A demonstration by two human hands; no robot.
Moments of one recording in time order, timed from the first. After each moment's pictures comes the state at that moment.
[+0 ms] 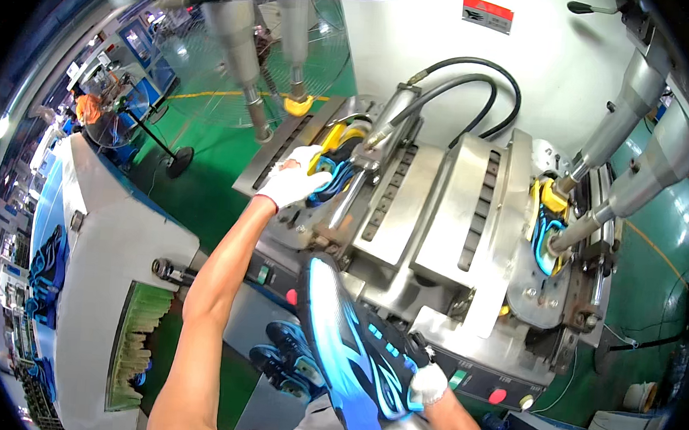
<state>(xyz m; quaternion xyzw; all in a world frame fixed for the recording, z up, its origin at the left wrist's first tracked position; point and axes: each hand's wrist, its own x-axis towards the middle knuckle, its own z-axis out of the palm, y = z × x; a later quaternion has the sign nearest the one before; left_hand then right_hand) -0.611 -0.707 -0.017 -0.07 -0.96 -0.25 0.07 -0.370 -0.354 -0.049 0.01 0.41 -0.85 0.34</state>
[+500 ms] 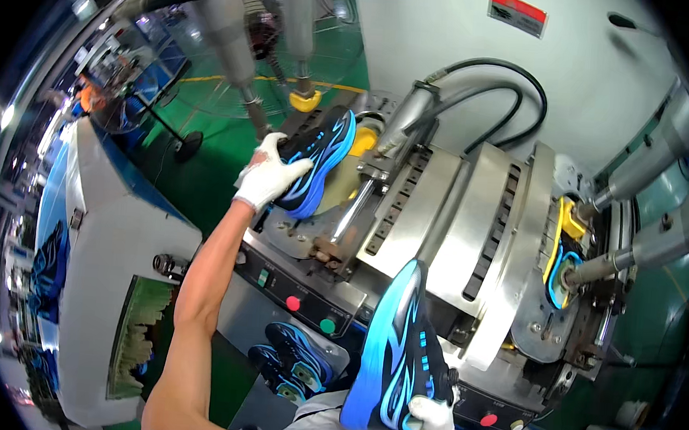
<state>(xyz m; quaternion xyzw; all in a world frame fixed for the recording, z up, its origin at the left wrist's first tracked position) -0.613 -0.707 0.035 0.14 -0.95 -0.24 0.11 -0.339 -0.319 -0.011 0.12 0.34 -0.92 0.17</state>
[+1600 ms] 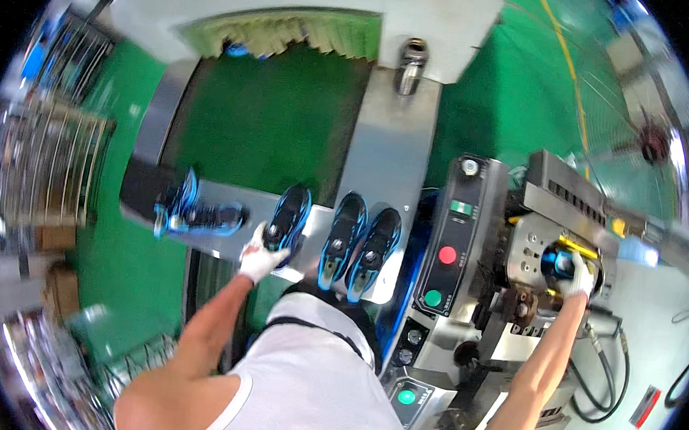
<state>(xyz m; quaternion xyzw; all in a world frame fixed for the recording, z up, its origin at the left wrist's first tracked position) -0.019 -0.644 -0.236 0.74 -0.56 -0.36 0.06 -0.815 -0.566 -0.110 -0.16 0.78 -0.51 0.32</state>
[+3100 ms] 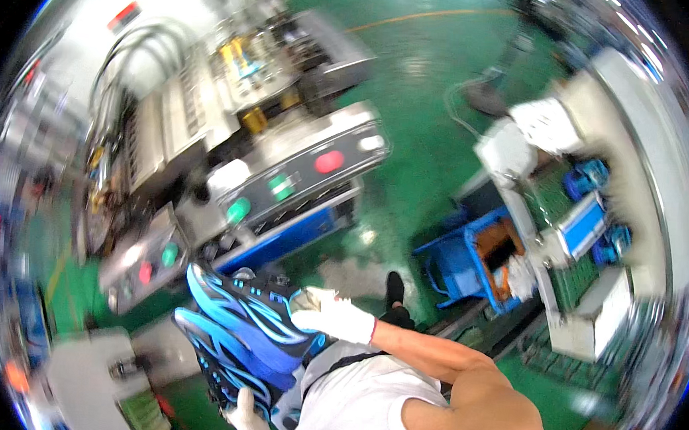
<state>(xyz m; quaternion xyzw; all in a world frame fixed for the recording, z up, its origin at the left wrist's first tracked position) 0.019 -0.591 -0.064 0.29 -0.67 -0.68 0.06 -0.047 -0.309 -0.100 0.11 0.66 -0.71 0.20</state>
